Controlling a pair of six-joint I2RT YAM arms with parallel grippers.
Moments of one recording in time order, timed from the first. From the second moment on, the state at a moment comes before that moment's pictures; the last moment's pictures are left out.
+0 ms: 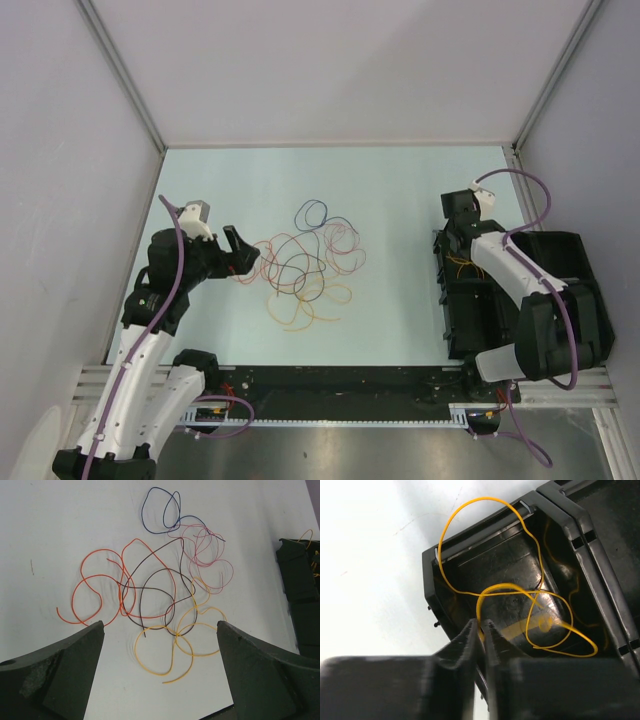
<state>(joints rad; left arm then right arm) -0.16 0.67 0.77 -0.56 0.22 -0.35 0.21 1.40 0.92 -0.47 0.41 0.60</state>
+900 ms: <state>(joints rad) -0.16 0.67 0.77 -0.56 0.22 -0.35 0.72 1.54 1.15 -0.44 0.31 0.55</state>
